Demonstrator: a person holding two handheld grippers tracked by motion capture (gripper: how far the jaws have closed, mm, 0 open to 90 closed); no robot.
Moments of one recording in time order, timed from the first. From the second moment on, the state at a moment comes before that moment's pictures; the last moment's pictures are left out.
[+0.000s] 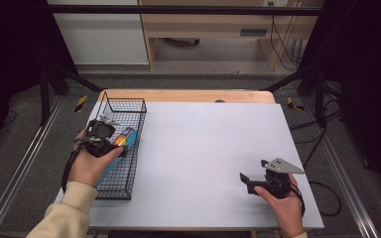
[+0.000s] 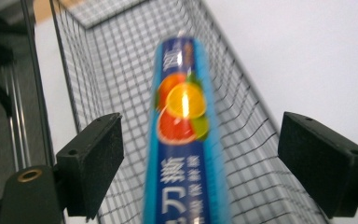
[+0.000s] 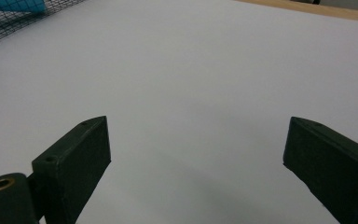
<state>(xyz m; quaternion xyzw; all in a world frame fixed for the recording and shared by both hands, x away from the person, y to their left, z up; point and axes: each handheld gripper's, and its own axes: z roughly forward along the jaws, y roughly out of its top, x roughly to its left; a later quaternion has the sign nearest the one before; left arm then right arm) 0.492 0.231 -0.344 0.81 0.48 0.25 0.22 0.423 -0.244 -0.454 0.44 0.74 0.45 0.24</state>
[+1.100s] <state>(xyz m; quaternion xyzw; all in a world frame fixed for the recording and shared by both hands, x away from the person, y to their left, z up) 0.448 0.134 -0.334 0.84 0.35 0.25 0.34 0.424 -0.250 -0.452 0.44 0.72 0.45 0.28</state>
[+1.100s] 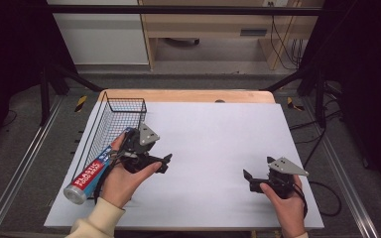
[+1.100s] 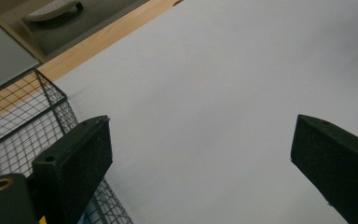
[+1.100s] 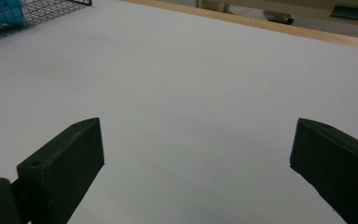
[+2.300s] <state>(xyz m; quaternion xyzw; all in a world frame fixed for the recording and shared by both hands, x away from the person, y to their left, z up) 0.457 0.069 -0.438 0.86 0.28 0.22 0.37 0.423 -0.251 -0.454 0.45 0.73 0.44 0.27</state>
